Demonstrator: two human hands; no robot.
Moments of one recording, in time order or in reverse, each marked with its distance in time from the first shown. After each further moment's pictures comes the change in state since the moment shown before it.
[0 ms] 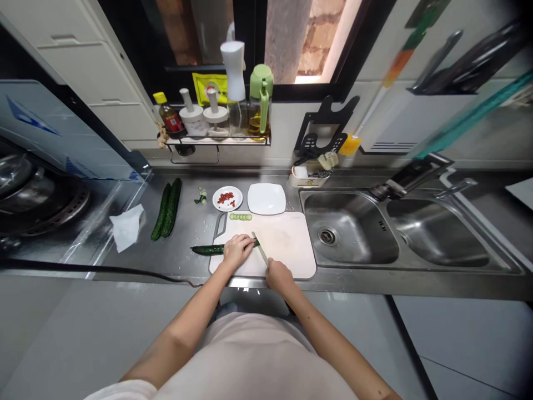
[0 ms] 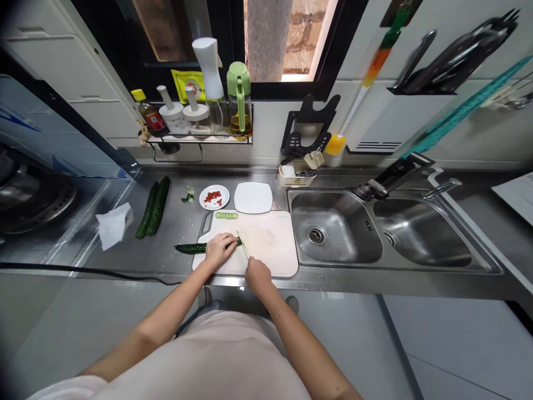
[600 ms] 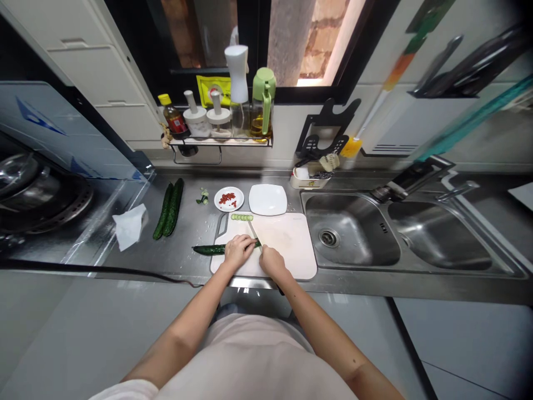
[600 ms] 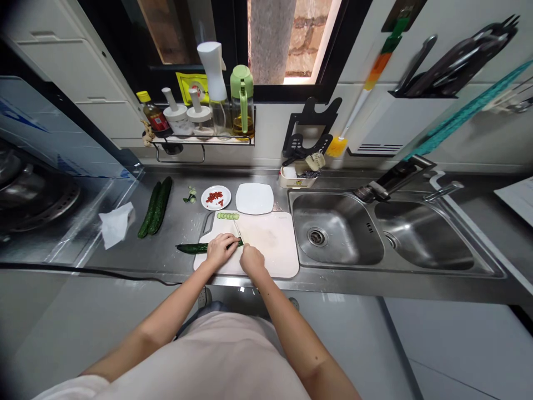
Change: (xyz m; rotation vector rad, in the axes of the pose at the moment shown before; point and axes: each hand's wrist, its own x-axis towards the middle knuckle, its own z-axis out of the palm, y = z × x) left_hand -0.001 0.003 -0.002 0.000 -0.003 -0.021; right_hand 0.030 -0.025 -0.022 0.014 0.062 -0.036
